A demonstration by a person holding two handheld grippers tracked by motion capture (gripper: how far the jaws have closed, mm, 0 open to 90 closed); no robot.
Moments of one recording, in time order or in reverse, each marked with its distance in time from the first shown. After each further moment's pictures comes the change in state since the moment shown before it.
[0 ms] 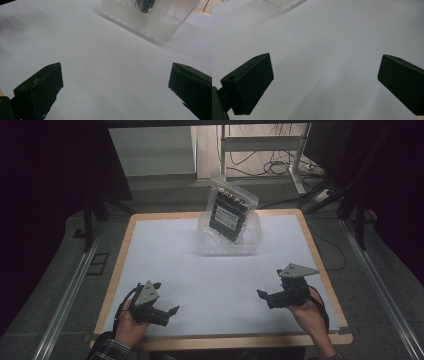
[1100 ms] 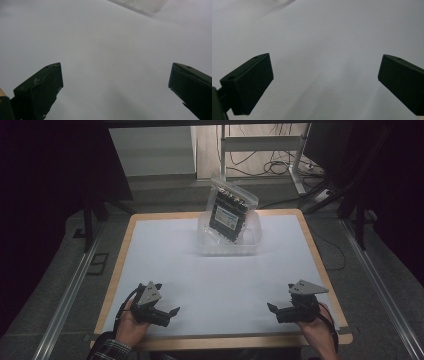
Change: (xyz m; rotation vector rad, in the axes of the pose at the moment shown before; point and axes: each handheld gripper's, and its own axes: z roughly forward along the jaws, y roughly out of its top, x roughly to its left) left arm 0.000 -0.001 0.005 0.039 -0.002 0.014; right arm -0.001 -0.049 -0.013 0.039 -0.083 0.023
